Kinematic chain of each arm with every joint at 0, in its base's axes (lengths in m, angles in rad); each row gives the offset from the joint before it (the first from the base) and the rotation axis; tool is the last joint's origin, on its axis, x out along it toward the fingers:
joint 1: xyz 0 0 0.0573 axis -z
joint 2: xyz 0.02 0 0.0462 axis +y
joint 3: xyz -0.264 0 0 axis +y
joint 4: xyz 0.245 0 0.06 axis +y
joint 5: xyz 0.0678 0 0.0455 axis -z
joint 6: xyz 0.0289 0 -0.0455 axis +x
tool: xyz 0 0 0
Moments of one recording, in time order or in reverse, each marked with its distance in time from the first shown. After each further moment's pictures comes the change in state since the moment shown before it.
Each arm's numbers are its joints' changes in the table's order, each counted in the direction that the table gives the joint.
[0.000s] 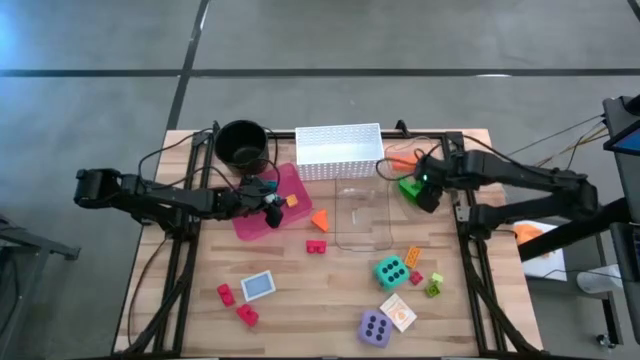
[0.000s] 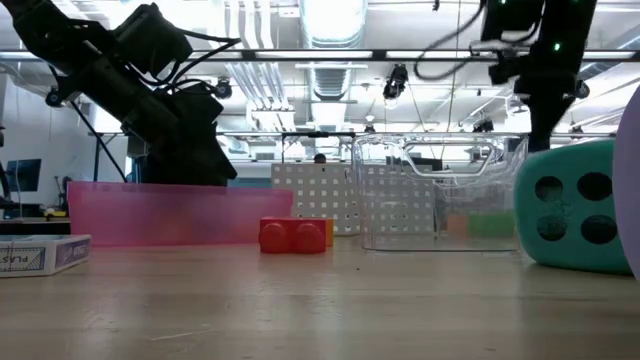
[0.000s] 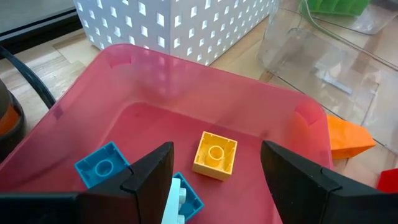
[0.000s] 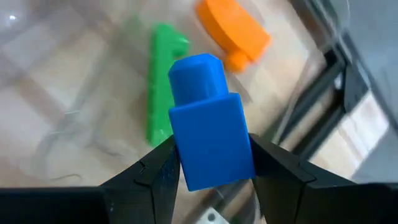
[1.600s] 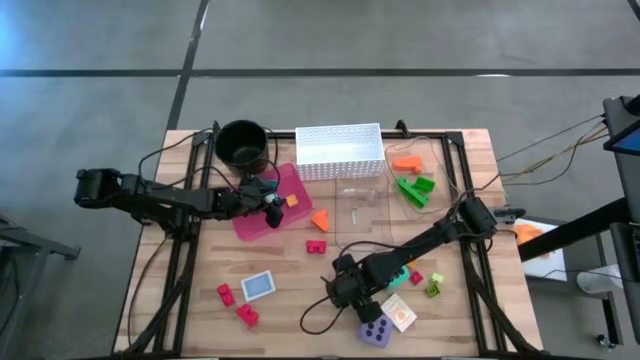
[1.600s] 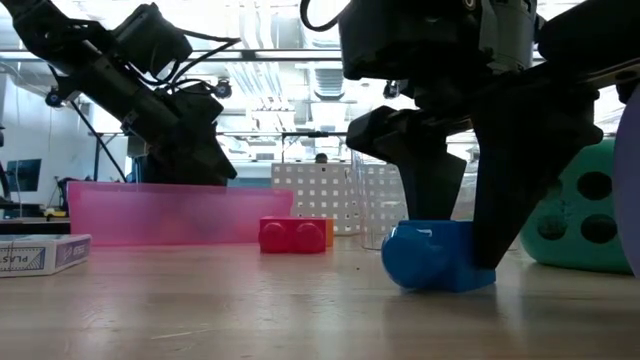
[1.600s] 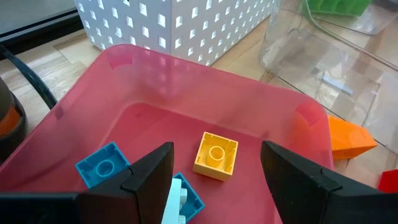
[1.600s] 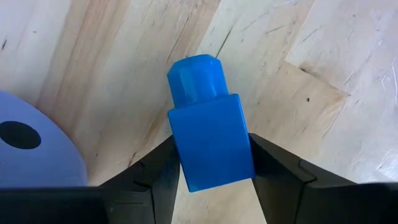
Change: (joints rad) left arm 0.000 0.000 0.000 0.000 -0.003 0.000; right arm -0.734 1.037 -0.552 -0.580 -0.415 -0.381
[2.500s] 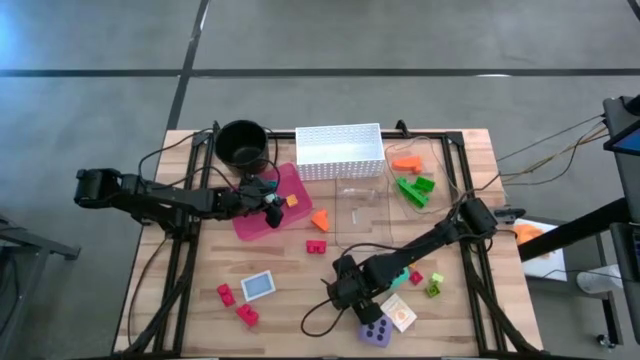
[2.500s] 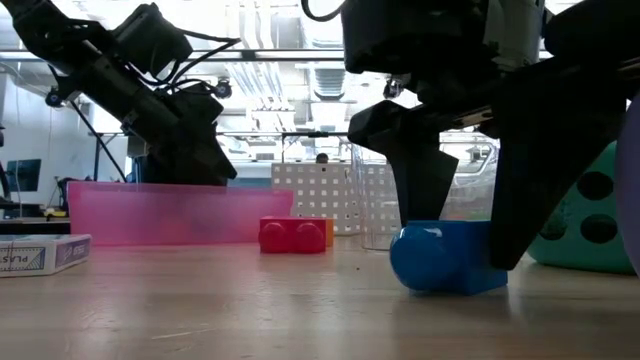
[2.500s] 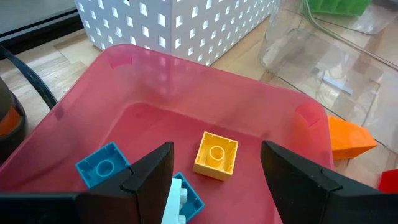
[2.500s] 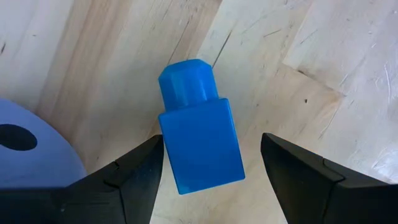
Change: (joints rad) left arm 0.000 0.000 0.000 0.000 0.000 0.000; right arm -0.019 0.000 -0.002 -0.002 0.035 0.013
